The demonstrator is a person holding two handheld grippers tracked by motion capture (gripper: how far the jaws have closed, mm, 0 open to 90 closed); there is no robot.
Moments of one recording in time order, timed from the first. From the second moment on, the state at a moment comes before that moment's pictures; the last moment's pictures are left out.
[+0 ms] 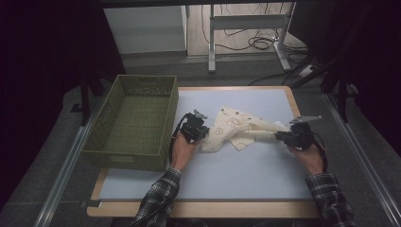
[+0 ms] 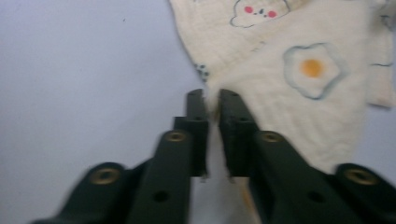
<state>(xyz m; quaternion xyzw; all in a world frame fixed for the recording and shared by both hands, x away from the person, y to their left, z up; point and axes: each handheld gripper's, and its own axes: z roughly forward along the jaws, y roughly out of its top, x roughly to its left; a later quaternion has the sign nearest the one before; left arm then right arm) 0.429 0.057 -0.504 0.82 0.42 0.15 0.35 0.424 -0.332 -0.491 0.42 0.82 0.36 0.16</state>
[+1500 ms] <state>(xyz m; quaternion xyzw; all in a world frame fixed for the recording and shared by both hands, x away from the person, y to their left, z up) 0.351 0.065 -0.525 0.84 0.35 0.09 0.40 0.375 -0.256 -0.503 0.31 0.86 0.38 0.13</state>
